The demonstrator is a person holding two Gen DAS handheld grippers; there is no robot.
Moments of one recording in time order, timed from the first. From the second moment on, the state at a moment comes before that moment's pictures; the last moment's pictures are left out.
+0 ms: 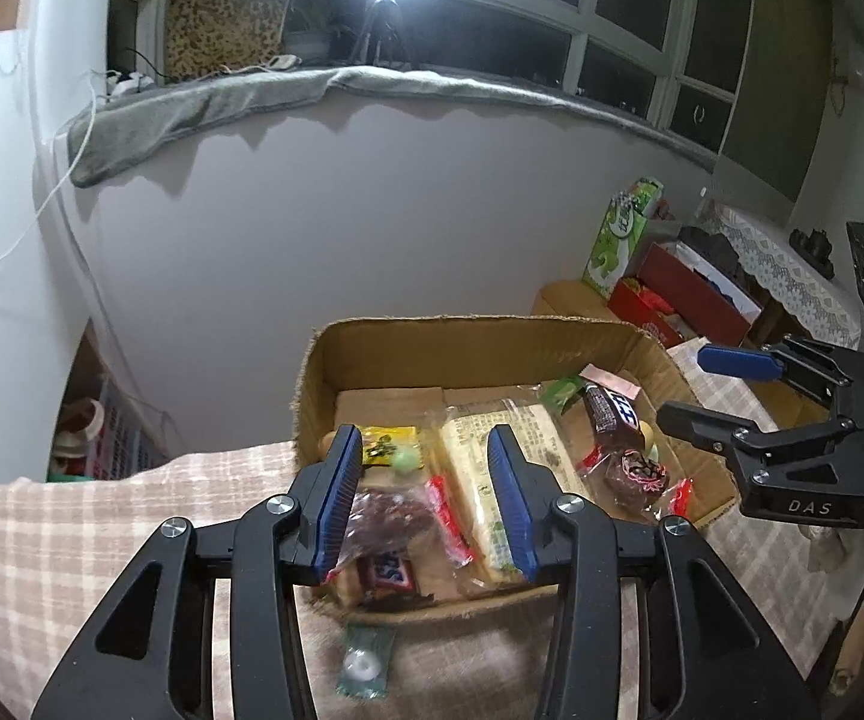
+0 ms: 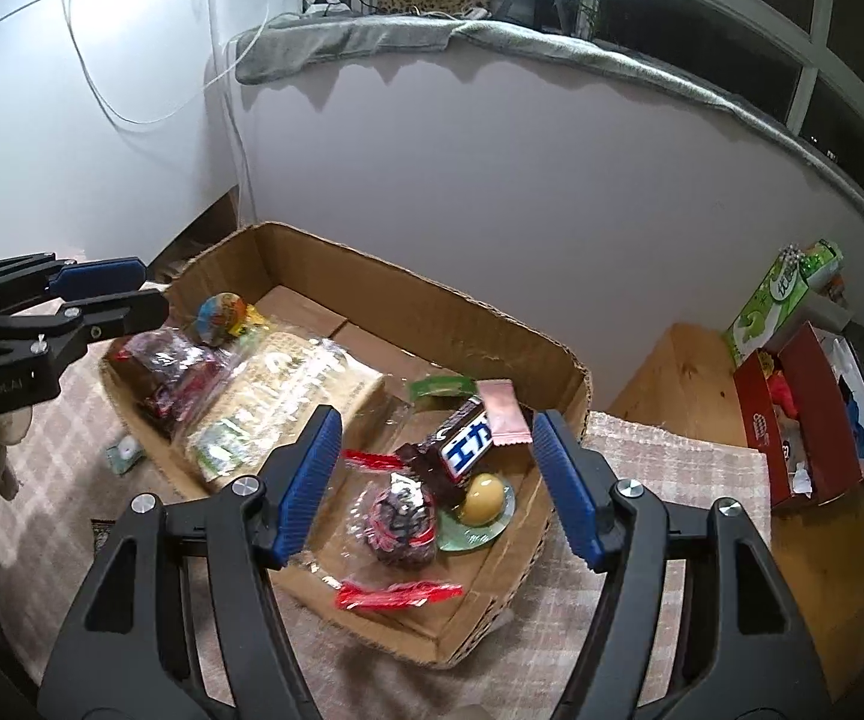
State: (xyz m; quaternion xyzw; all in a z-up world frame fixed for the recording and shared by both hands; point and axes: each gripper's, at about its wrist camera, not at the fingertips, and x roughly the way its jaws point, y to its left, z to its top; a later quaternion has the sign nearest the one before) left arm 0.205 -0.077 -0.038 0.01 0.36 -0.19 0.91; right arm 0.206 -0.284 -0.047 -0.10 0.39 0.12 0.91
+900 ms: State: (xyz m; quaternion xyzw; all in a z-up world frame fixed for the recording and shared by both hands) left arm 0.148 -0.021 -0.086 -0.01 0.41 -0.20 0.89; right arm 0.098 -0.164 -0.096 -0.14 0.42 0.26 0.86
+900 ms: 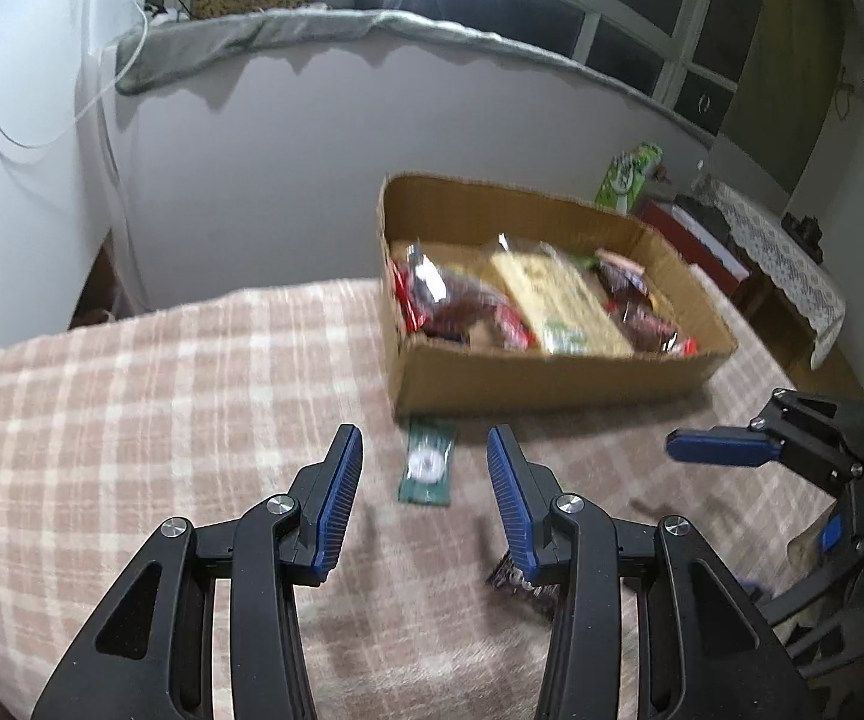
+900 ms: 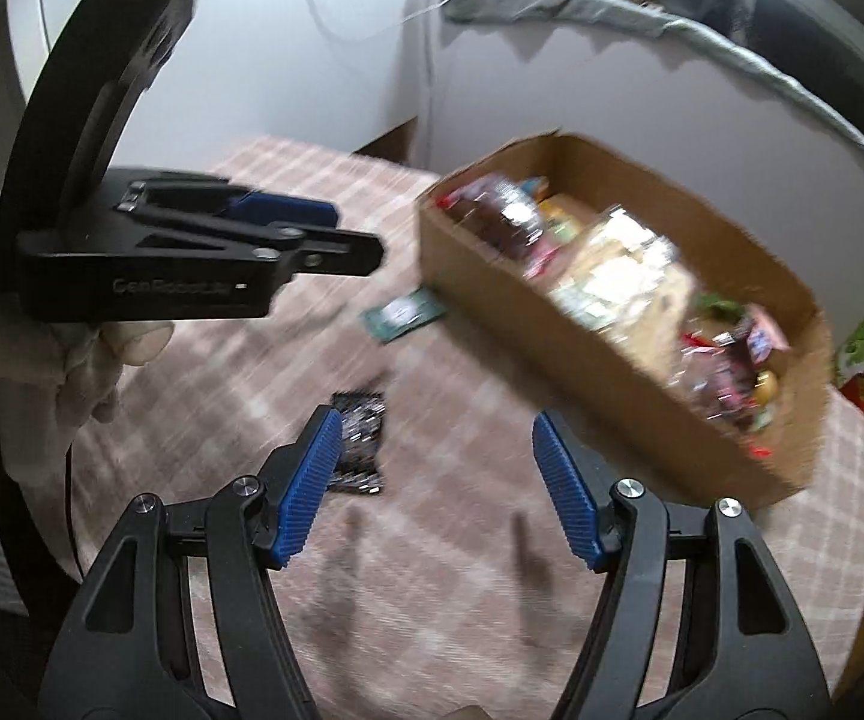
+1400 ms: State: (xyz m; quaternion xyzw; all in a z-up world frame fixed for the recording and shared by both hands) left arm 0.167 -0.041 -0.121 0.02 0.46 -0.21 0.86; right arm 0.111 -0.139 -0.131 -0.13 0.47 0.29 0.83
